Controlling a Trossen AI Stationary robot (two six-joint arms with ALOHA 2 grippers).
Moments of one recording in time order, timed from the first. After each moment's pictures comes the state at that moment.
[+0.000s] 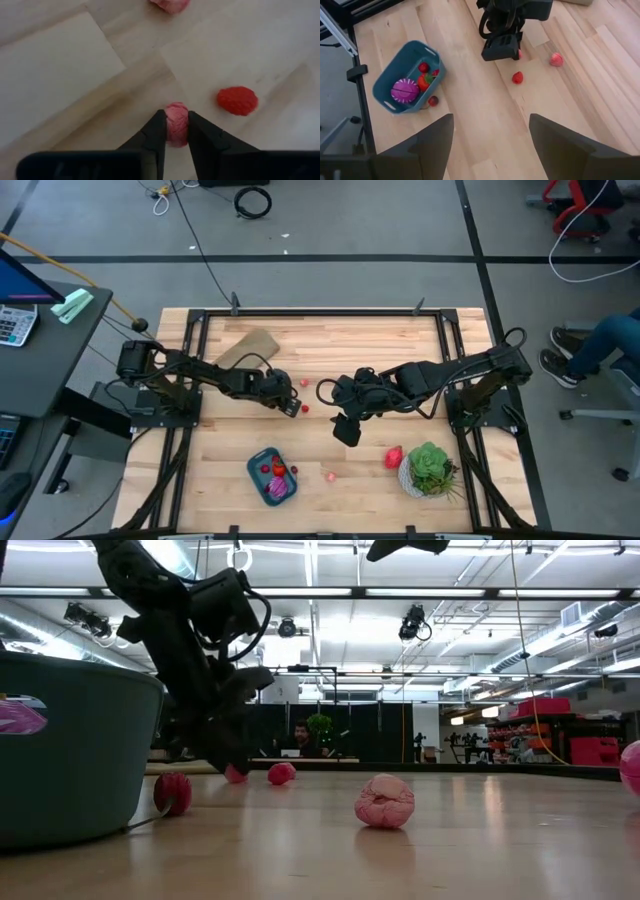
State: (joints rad) left arm 0.03 1.62 0.71 -0.09 -0.10 -0.98; right arm 0.26 1.68 1.69 -0.95 0.21 0.65
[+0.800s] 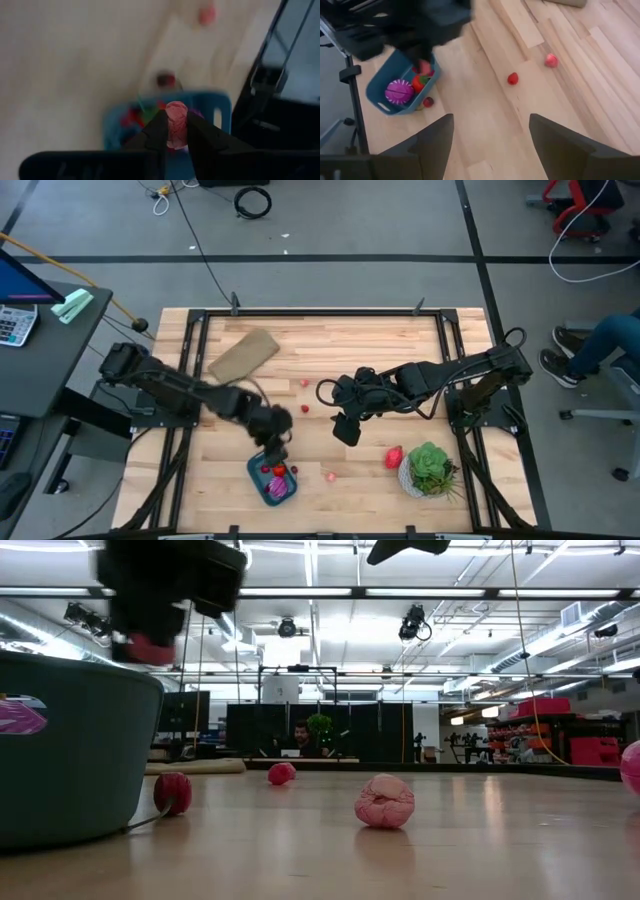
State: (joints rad) left arm -0.30 1.51 1.00 -0.50 0.23 -0.92; right arm 0.26 1.68 1.68 -0.95 0.24 0.65
